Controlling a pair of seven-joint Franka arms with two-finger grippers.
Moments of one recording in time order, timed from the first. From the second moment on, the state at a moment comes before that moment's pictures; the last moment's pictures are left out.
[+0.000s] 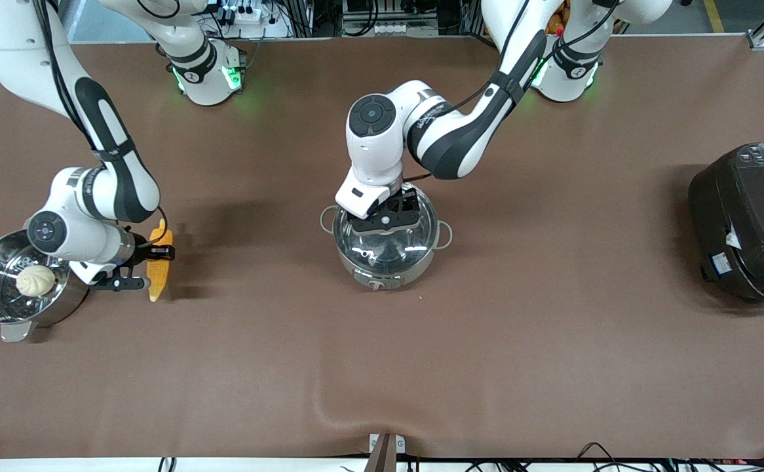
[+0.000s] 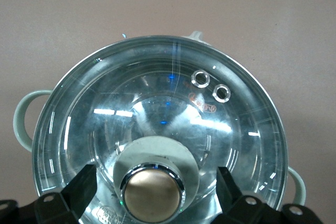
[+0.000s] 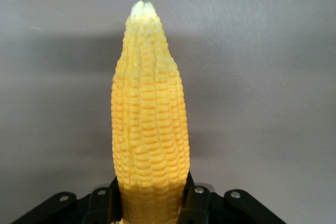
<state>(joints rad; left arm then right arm) -0.80 0.64 -0.04 -1.37 0.10 2.05 -1.01 -0.04 0.43 -0.02 -1.96 0.01 2.20 -0.10</state>
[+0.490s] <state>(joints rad) -0.80 0.64 -0.04 -1.37 0.05 2.04 -1.08 0.08 0.39 -0.01 -1.72 0.02 1.96 -0.08</state>
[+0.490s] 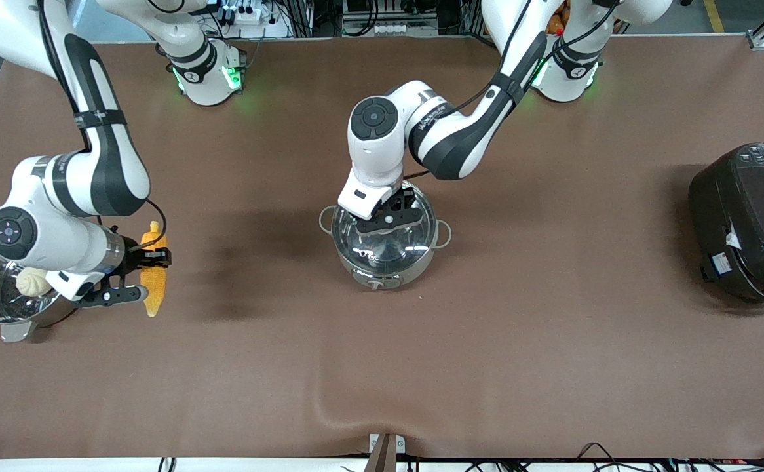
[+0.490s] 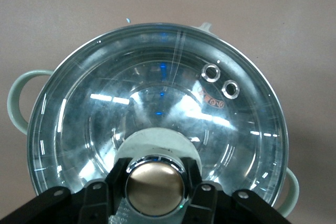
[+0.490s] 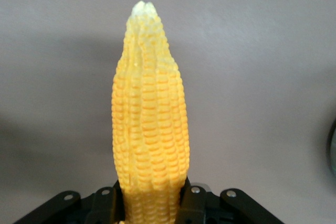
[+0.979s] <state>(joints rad) -0.79 0.61 -0.04 -1.36 0.05 2.01 -1.09 0.11 0.40 -0.01 -1.69 0.02 1.93 -0.05</state>
